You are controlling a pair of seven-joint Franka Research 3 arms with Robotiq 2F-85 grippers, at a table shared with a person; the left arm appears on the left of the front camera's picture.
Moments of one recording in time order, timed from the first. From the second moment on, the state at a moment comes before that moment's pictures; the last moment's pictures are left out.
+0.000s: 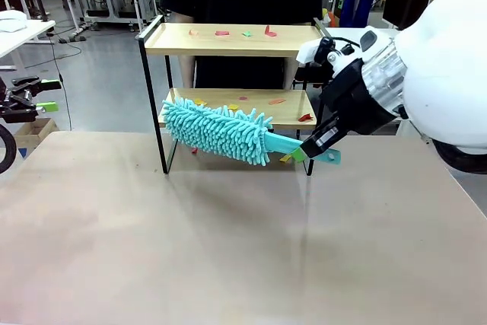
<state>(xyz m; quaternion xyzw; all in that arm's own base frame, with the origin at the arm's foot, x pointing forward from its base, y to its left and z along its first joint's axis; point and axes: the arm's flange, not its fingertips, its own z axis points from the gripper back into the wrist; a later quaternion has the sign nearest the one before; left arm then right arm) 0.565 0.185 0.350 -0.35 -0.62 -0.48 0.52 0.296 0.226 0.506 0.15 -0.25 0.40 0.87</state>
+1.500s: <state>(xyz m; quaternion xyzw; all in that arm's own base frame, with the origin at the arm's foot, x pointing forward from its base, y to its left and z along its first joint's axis) 0.565 0.185 0.350 -0.35 -0.62 -0.48 0.52 0.311 0.313 0.401 0.19 -0.27 0.17 0.93</state>
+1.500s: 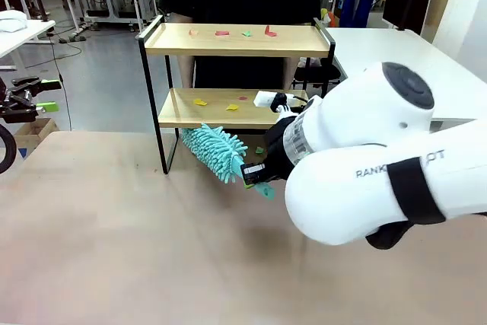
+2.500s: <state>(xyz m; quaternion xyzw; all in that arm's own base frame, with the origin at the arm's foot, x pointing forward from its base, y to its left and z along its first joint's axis) 0.565 0.185 0.349 -0.35 -0.62 -0.48 0.52 0.332 0.326 0.370 0.20 -0.28 0.12 0.93</state>
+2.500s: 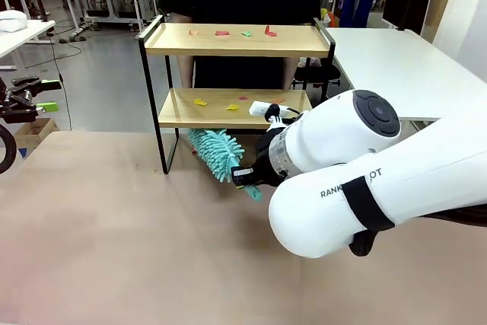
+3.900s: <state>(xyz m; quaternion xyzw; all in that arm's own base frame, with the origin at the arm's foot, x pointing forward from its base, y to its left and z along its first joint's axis) 0.565 0.185 0.349 -0.35 -0.62 -0.48 0.52 0.335 0.438 0.374 0.19 -0.31 0.01 0.93</state>
